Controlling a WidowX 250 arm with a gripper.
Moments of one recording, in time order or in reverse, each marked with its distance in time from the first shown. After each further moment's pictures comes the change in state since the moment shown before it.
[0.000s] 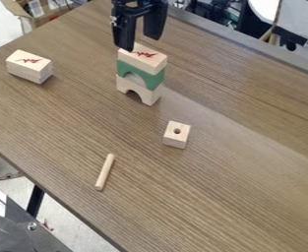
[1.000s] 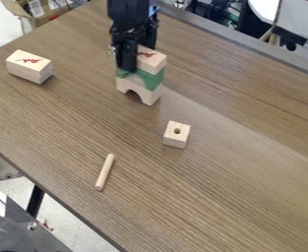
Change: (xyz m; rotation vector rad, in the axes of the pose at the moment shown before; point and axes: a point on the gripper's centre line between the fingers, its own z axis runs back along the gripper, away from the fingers) arm 0.001 0.007 -0.025 -0.051 0.025 0.104
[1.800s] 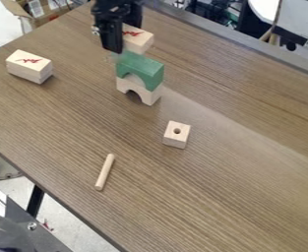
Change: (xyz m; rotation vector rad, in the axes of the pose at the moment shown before) arm 0.028 0.011 0.023 -0.045 0.015 0.066
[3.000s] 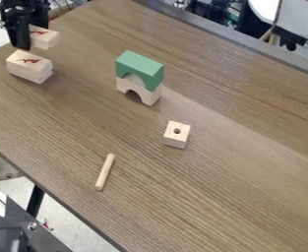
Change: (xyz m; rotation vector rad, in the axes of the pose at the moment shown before) arm 0.128 0.028 -0.026 0.194 -0.030 0.118
